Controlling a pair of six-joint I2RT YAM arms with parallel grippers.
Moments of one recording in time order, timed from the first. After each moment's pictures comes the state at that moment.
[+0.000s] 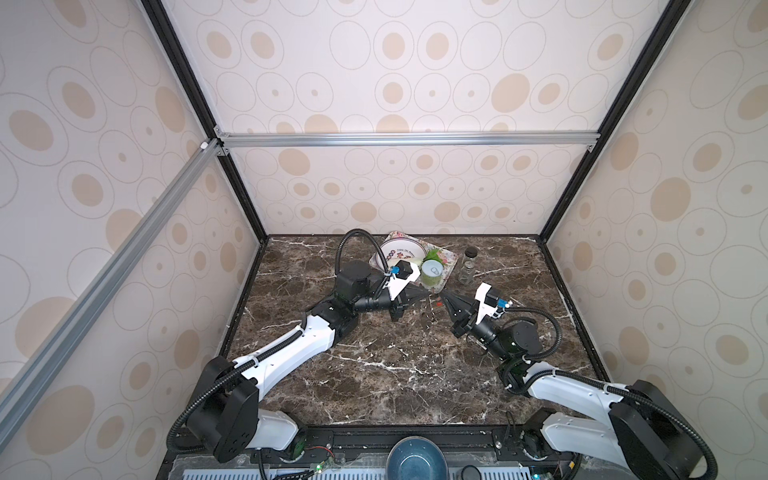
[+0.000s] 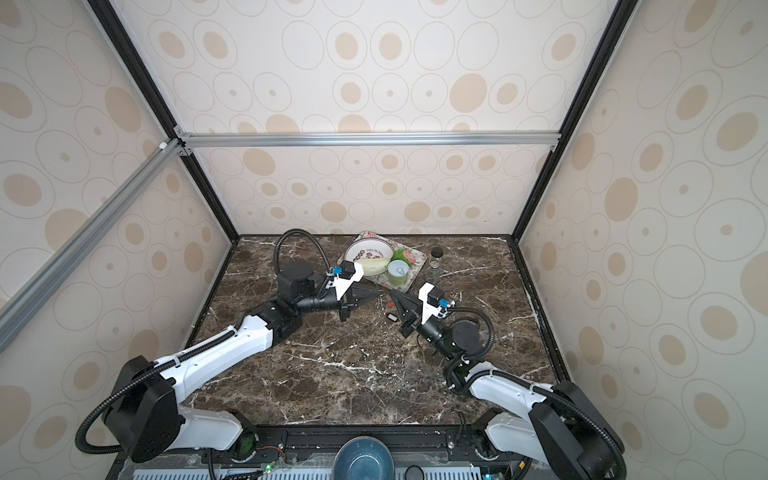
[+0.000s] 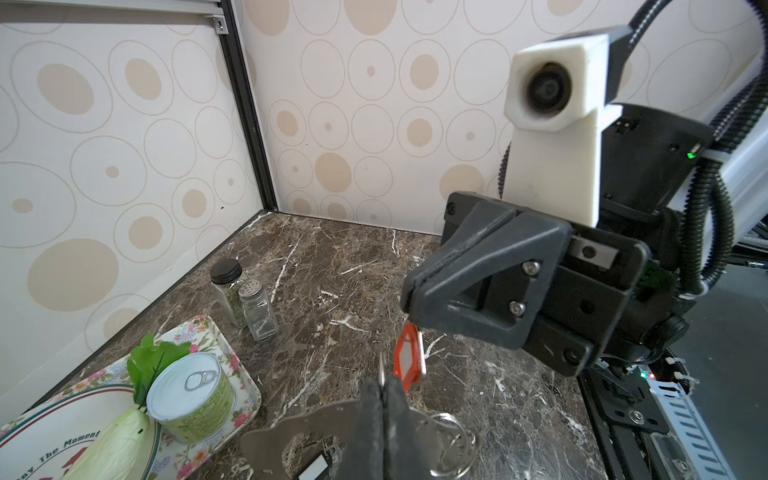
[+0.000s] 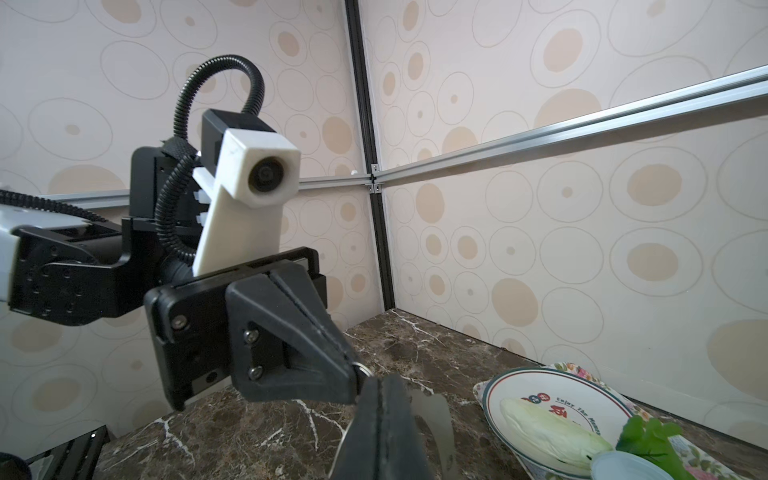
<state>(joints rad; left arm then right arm) -0.62 1.38 0.95 0.24 0.71 0.13 0.59 1.17 0.34 1.18 -0.30 0.21</state>
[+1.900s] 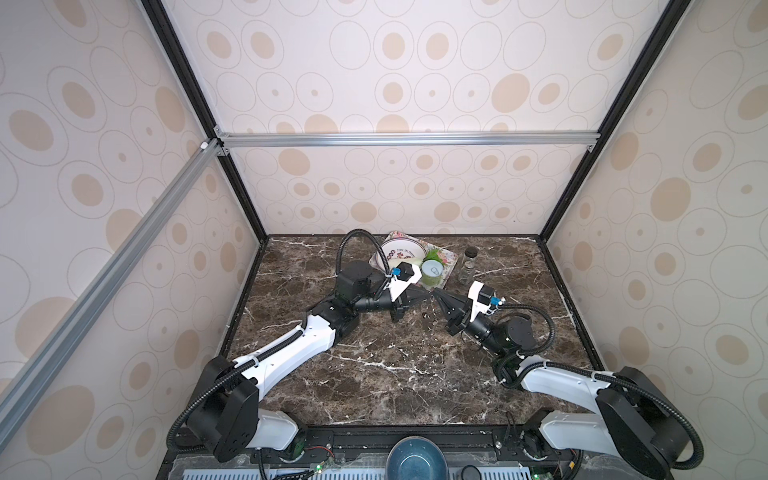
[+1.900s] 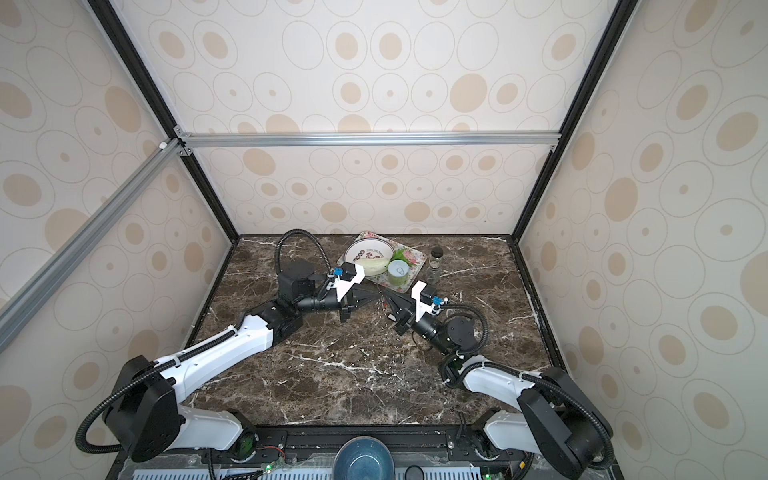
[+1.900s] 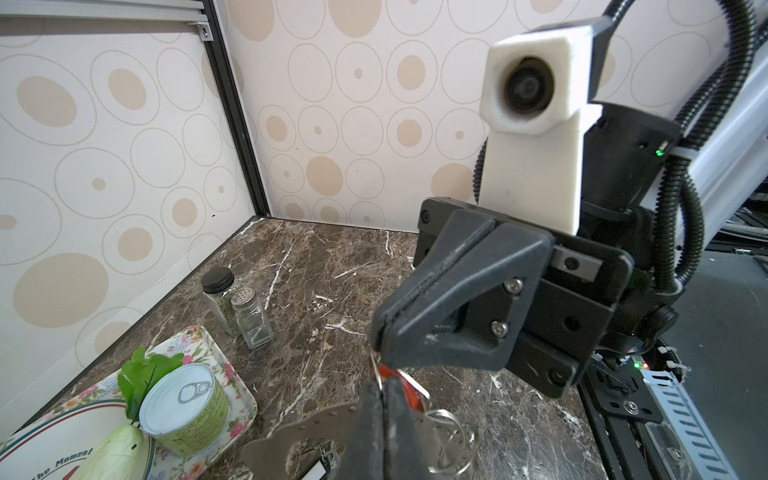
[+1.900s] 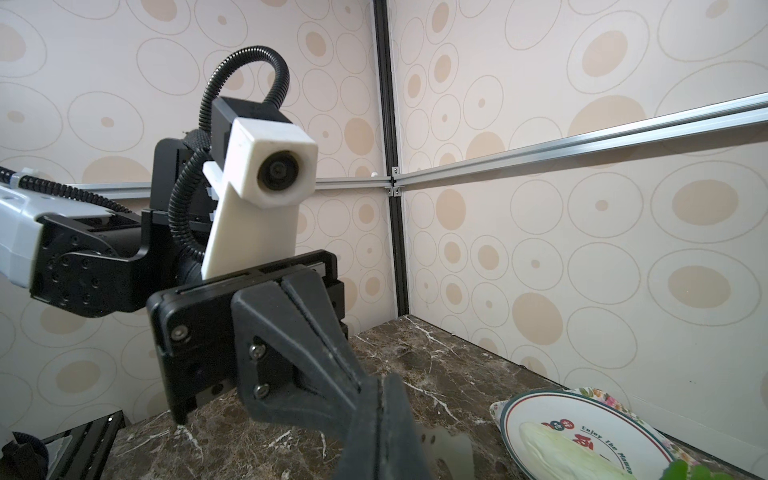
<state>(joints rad) -0.63 1.38 0.96 0.23 0.73 0.16 0.60 1.25 0.39 1.23 -0.33 0.19</state>
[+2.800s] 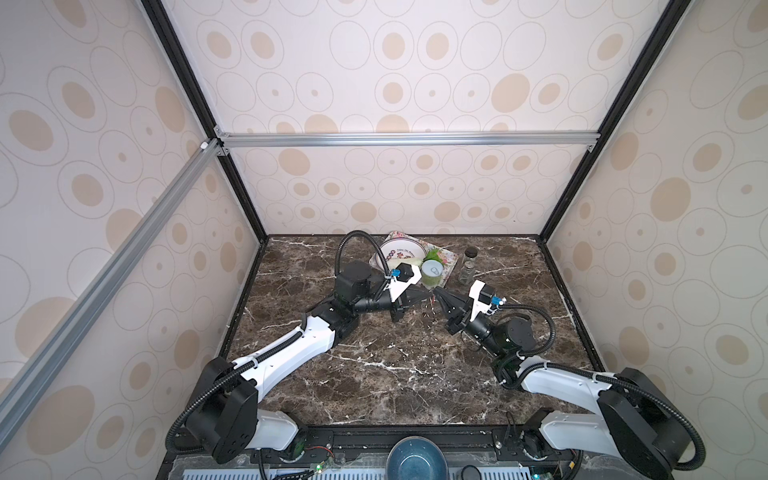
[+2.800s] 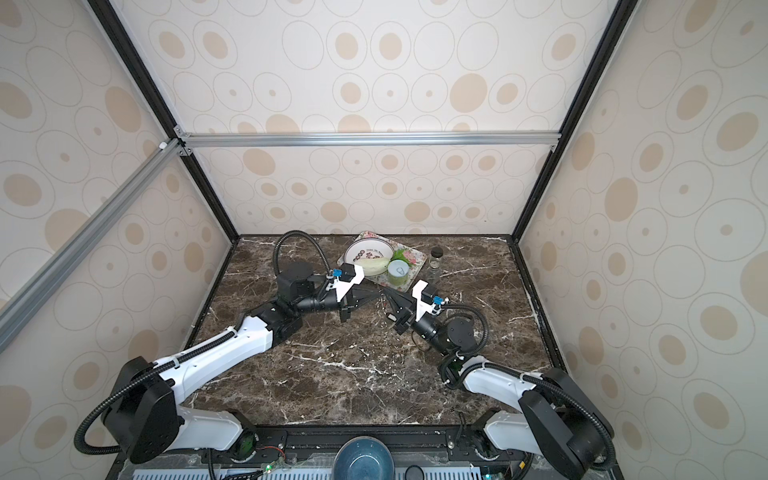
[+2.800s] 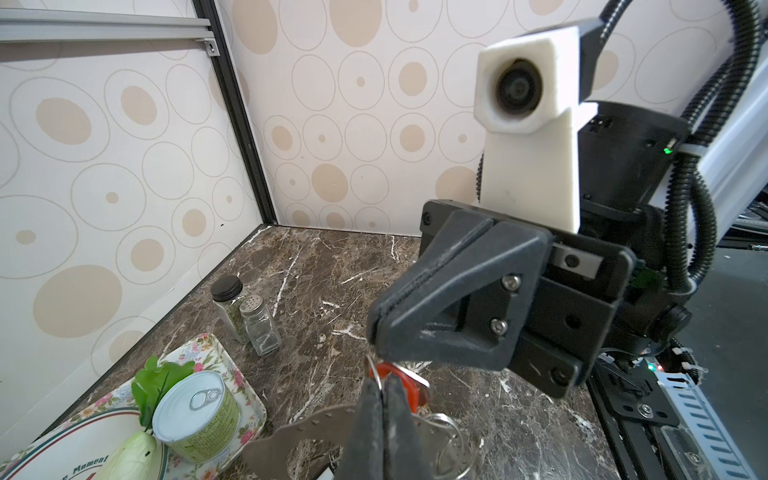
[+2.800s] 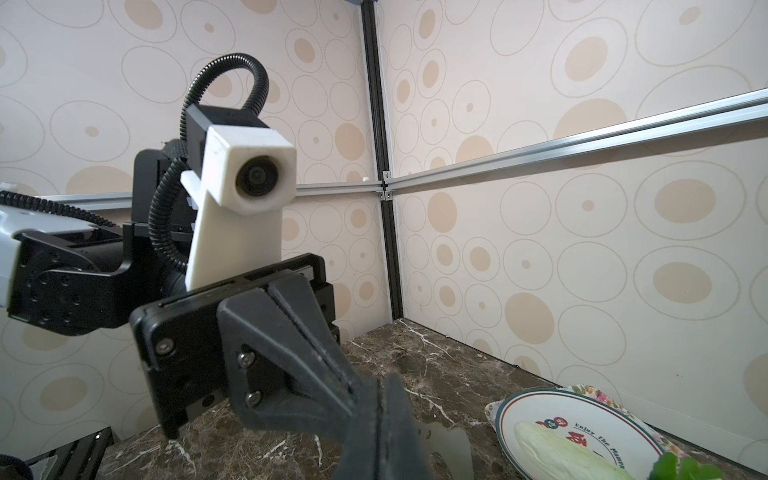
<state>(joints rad) -0.63 1.36 0.94 0.26 0.72 0.18 0.60 1.24 0.39 1.22 -0.26 0.20</state>
